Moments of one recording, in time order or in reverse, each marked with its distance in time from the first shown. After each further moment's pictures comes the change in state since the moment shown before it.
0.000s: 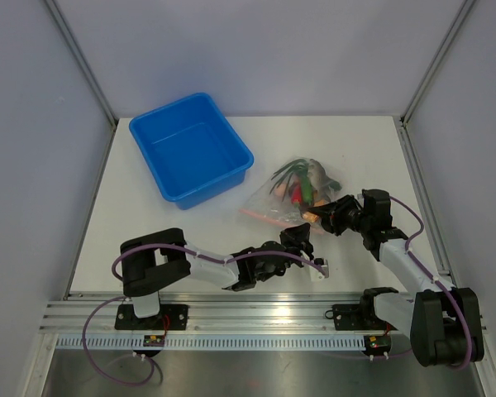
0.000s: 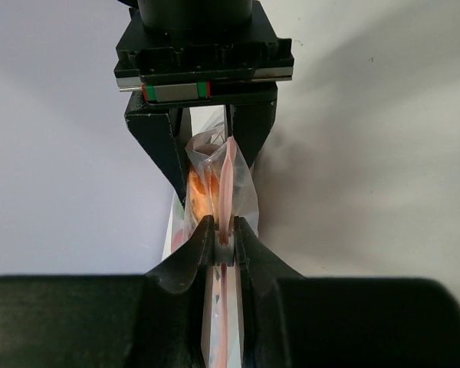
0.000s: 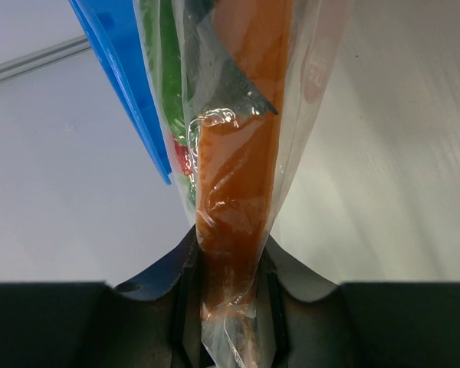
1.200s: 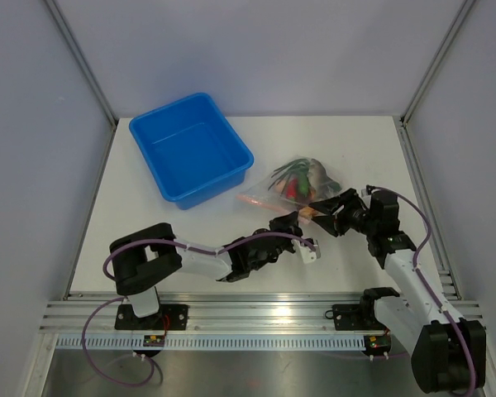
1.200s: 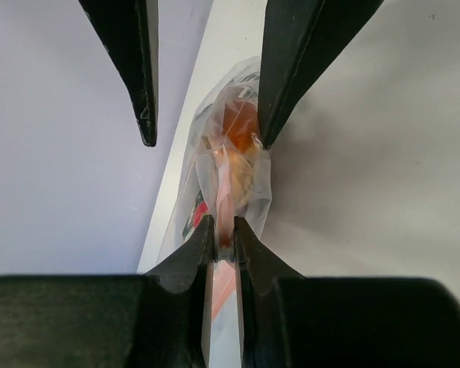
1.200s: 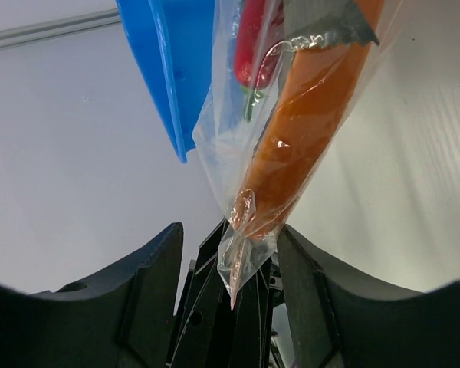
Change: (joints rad) left arm 0.095 -0.055 -0.031 -0.031 0.009 -0.101; right arm 0.000 -0.162 0.023 -0.091 -0.016 -0.040
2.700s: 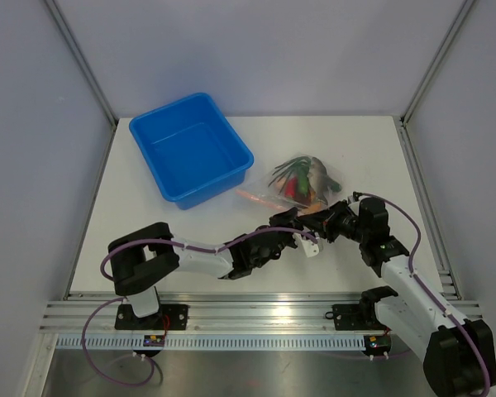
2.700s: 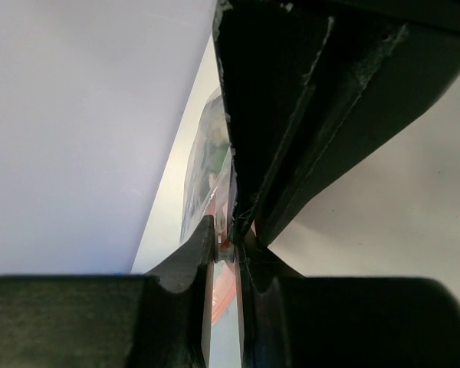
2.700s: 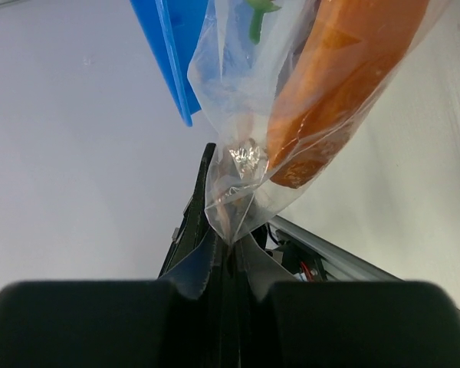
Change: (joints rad) left arm 0.002 -0.011 0.043 -0.054 -0.060 -0.048; right arm 0.153 -0.043 -0.068 0.085 0.036 0.135
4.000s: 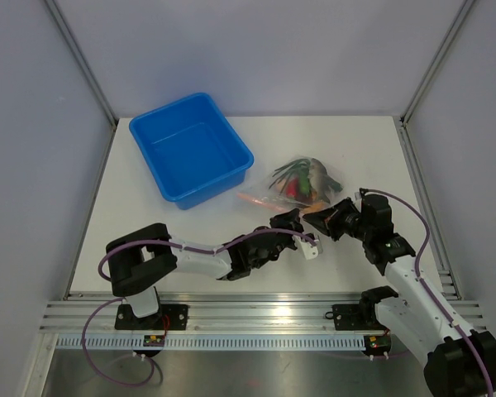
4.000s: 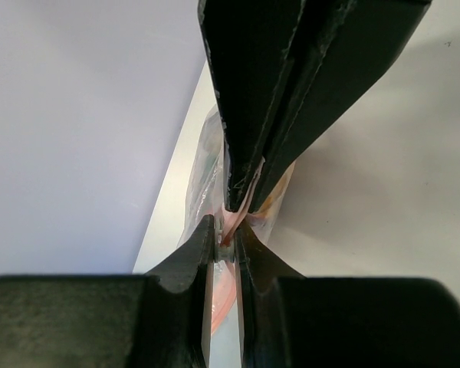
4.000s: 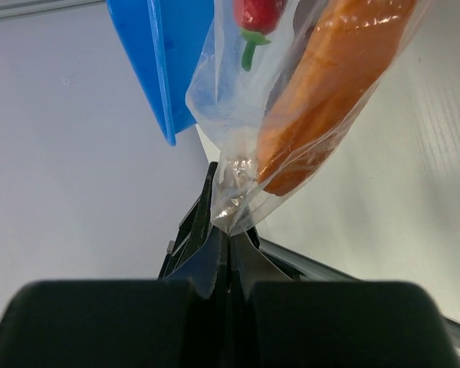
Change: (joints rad) left arm -0.003 -0.015 -0.014 0.026 0.032 0.000; right arm 0.000 -0.056 0.087 -0.194 0.100 -0.103
